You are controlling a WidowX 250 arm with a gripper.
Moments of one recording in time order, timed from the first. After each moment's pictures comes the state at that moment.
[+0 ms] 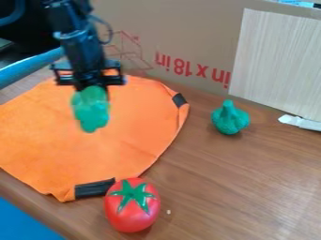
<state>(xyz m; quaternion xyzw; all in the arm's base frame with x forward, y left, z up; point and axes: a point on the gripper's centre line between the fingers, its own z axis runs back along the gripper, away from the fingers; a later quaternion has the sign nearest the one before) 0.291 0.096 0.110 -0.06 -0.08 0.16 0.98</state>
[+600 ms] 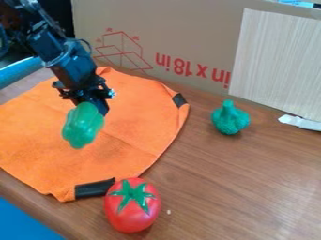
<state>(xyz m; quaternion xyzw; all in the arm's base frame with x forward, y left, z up) 0.306 0.110 0.082 -0.14 -0.19 0.05 0.97</state>
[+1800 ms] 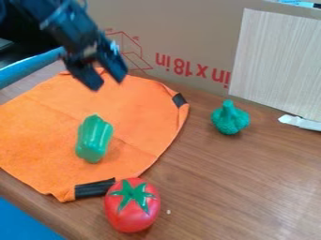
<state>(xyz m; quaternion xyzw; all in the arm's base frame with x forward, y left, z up) 0.319 0.093 0.145 -0.24 -0.20 0.05 0.95</state>
